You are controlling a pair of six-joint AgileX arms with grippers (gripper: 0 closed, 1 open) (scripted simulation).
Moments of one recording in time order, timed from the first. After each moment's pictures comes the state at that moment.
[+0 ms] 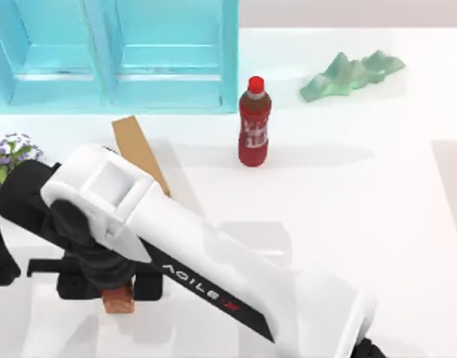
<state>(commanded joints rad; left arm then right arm) 0.00 0.00 0.00 0.00 0.00 0.00 1.08 3.23 3.60 -1.89 0.11 1.10</state>
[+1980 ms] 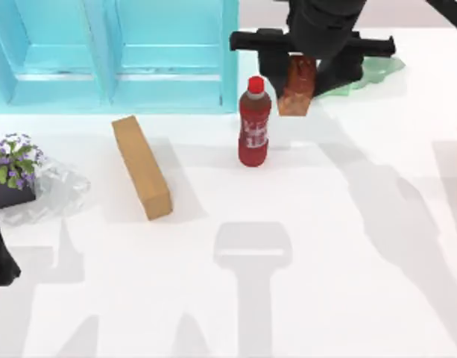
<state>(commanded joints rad) 0.00 0.00 0.00 0.00 0.00 0.00 0.52 2.31 2.40 -1.45 -0.03 0.48</state>
